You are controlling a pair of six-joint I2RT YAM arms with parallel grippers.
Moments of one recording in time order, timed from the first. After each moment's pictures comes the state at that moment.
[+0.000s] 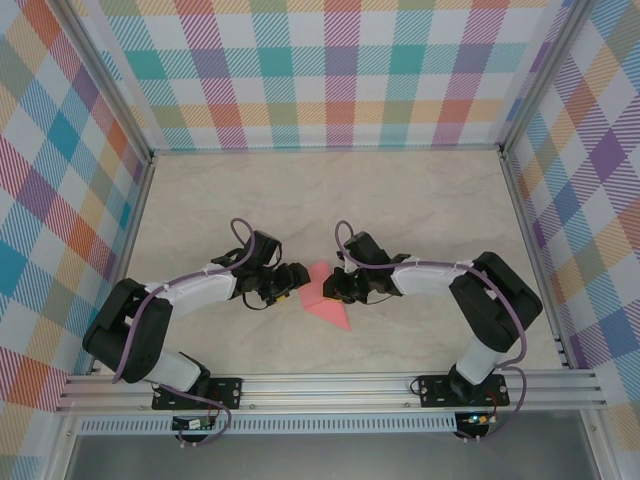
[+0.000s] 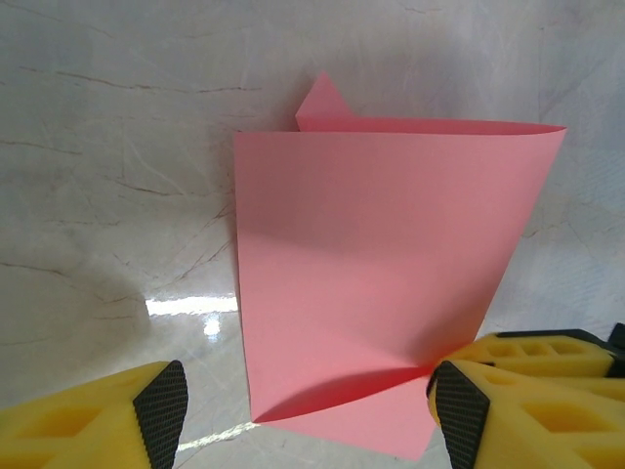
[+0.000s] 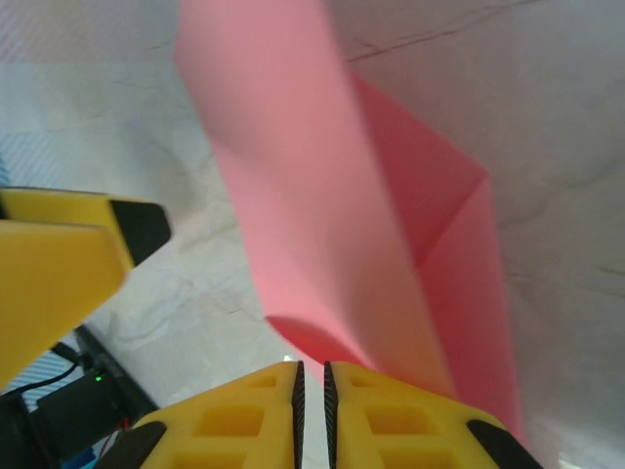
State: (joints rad) left arm -0.53 1.47 0.71 -0.27 0.36 -0.94; right arm 0.74 1.68 0.81 -0.11 -0.49 0.90
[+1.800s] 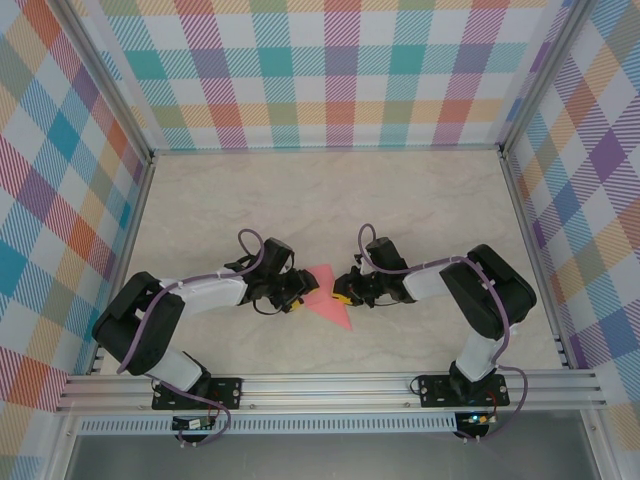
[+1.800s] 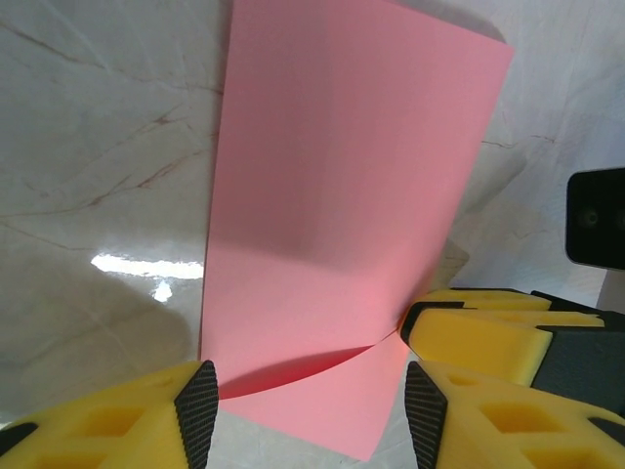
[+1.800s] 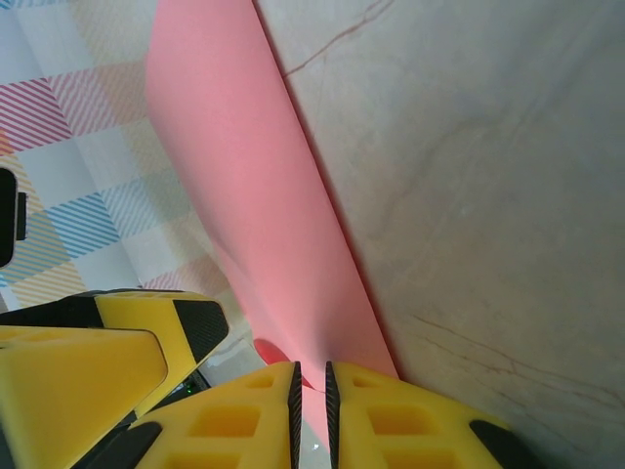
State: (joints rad) left arm -0.64 1.52 0.69 -0.16 0.36 -1.20; right arm 0.61 1.75 0.63 0.27 -0.67 1.11
